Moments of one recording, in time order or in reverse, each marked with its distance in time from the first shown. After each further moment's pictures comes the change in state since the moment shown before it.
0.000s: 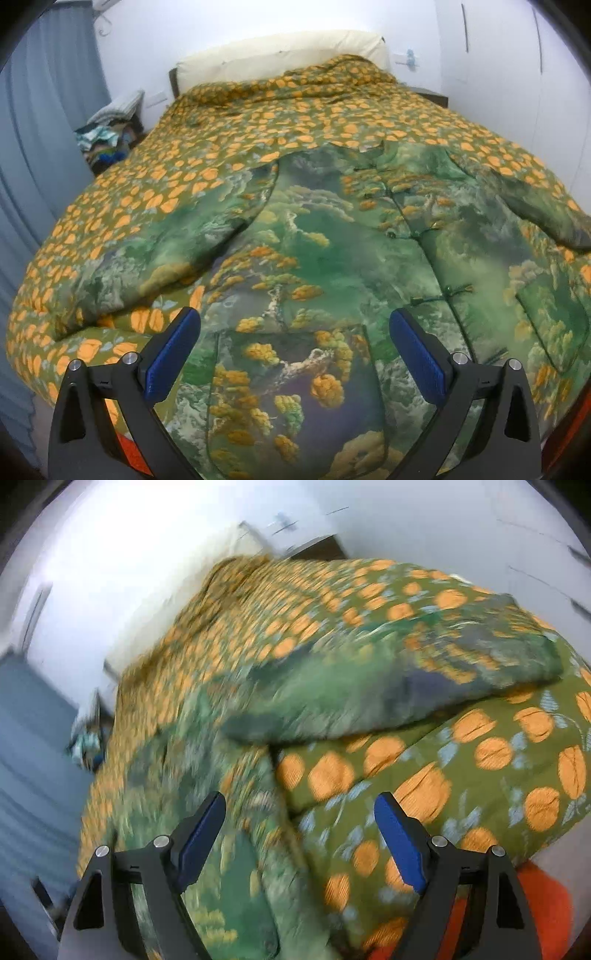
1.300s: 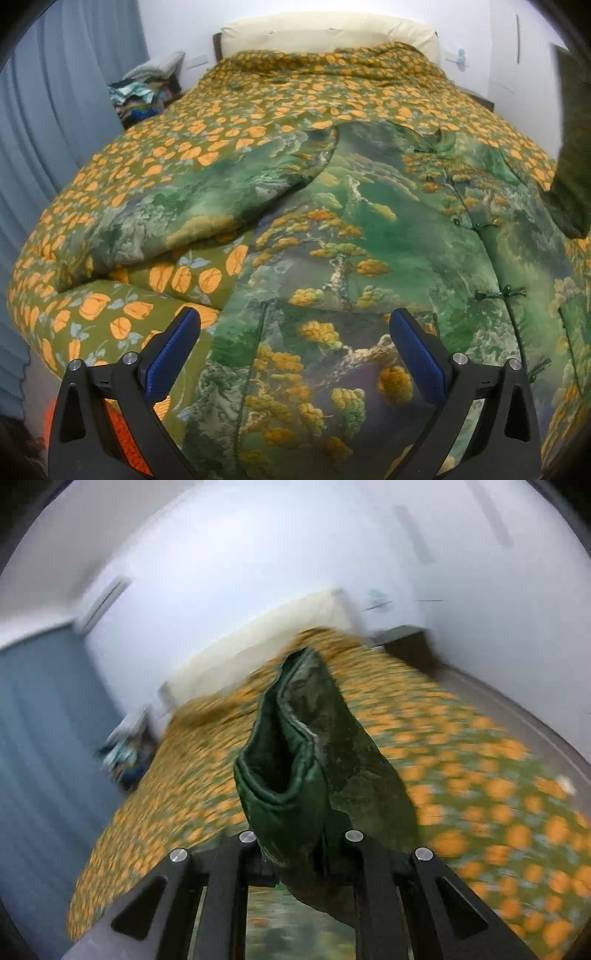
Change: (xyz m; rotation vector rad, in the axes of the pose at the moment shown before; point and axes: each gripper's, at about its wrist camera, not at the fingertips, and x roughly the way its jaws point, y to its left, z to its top) left arm 0.034 0.045 -0.021 -0.146 0.091 0.086; right arm 0.049 0.278 0.130 -0.432 -0.166 0.193
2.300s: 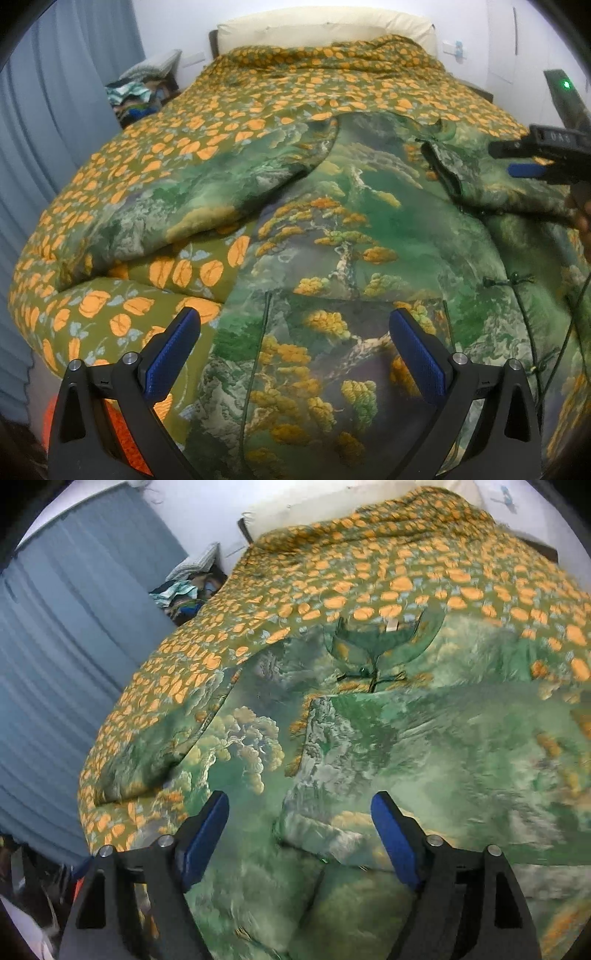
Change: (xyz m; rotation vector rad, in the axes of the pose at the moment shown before) left arm 0.008 -0.001 -0.005 0.024 0.027 0.002; right arm 0.153 0.110 -0.219 -0.207 0.526 0.190
